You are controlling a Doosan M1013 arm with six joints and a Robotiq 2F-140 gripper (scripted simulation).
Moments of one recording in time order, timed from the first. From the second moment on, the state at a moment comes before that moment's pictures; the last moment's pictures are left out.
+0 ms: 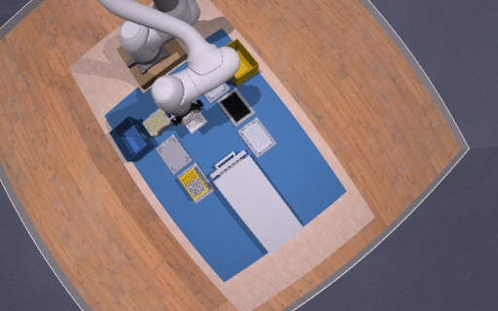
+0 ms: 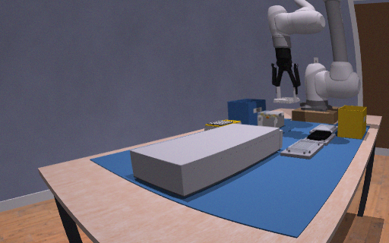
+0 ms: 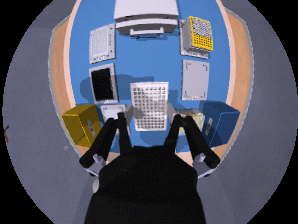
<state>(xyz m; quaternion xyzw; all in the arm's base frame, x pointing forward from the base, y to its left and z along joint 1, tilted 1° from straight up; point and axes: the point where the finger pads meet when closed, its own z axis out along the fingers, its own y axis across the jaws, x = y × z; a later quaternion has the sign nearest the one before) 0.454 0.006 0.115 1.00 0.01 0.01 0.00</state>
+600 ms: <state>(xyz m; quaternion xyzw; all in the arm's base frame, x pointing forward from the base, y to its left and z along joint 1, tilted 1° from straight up) 0.440 0.046 0.115 1.00 0.01 0.01 0.00</state>
